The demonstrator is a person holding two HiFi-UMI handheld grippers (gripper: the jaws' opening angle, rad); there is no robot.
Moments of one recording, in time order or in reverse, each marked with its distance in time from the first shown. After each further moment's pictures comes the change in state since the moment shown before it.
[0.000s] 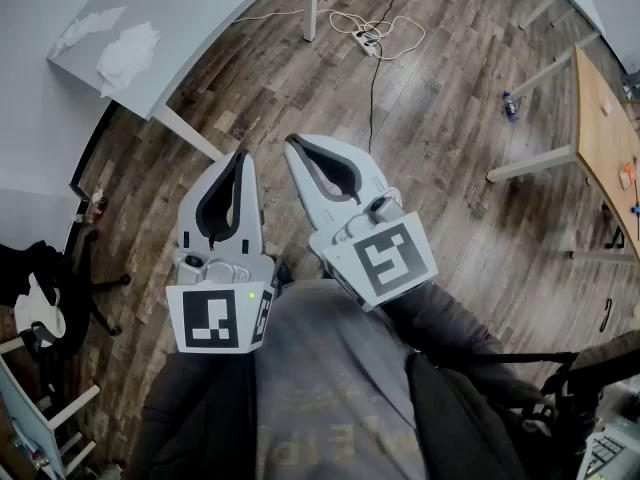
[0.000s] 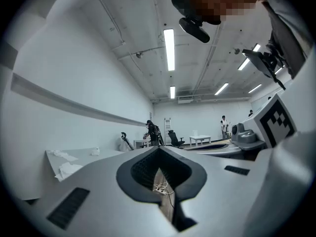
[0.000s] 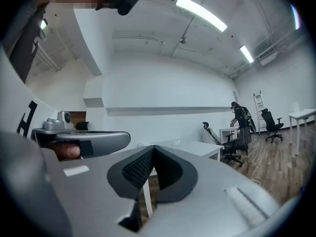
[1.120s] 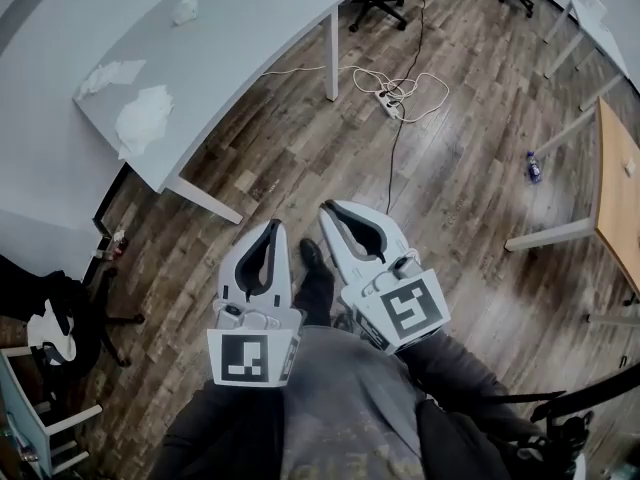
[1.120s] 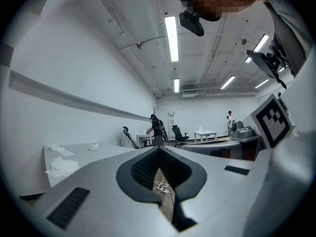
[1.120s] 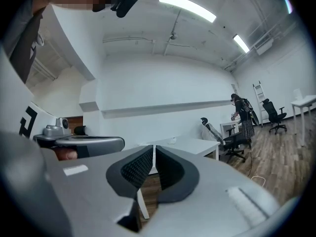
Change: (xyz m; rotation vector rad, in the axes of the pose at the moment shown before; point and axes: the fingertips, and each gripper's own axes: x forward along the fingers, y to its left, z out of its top) left arm 0.120 -0.027 -0.033 -0.020 0.053 0.056; right arm 0.031 -0.131 -0.014 0.061 -0.015 0.057
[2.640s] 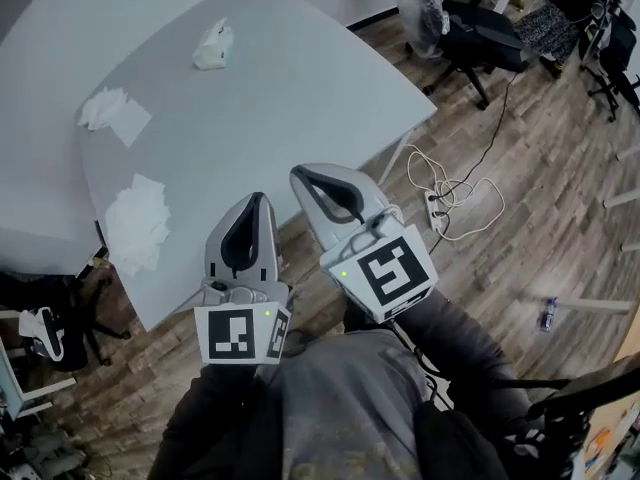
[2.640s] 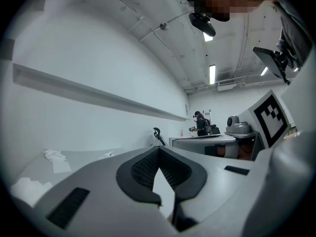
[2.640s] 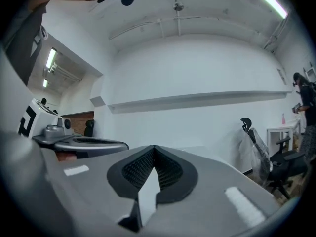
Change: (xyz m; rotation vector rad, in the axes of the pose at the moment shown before) left arm 0.492 0.296 0.009 -0.047 -0.015 0.377; right arm 0.522 -0.283 0.069 -0.129 0.027 0.440
